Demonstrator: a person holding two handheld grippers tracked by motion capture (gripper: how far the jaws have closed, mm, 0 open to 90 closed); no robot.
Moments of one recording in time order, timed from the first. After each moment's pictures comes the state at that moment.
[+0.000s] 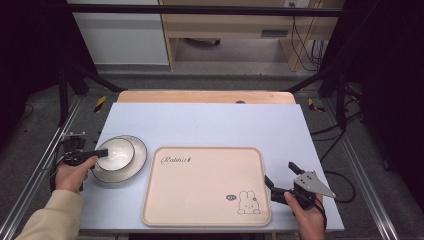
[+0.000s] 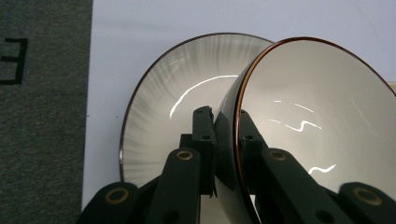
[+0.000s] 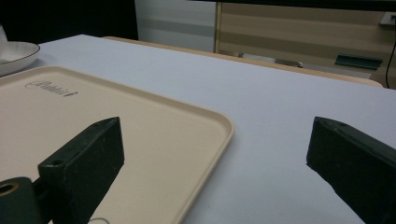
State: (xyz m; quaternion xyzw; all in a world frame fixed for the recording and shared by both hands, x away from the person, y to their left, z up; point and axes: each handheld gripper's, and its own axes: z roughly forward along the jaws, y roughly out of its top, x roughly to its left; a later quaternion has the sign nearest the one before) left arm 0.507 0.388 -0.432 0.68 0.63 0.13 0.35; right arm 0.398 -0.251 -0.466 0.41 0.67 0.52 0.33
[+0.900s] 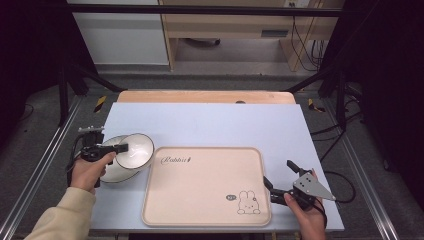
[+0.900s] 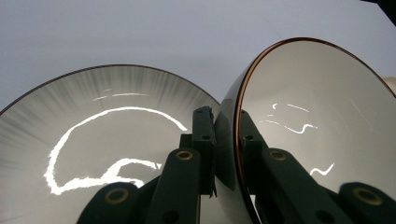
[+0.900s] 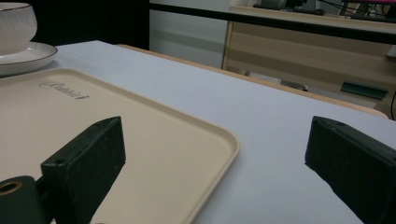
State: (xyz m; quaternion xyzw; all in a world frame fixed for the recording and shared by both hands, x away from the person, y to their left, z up) left arm 0.507 0.328 -0.406 0.71 0.57 0.09 0.41; right arm 0.396 -0.250 -0.465 0.36 0.68 0.54 0.35
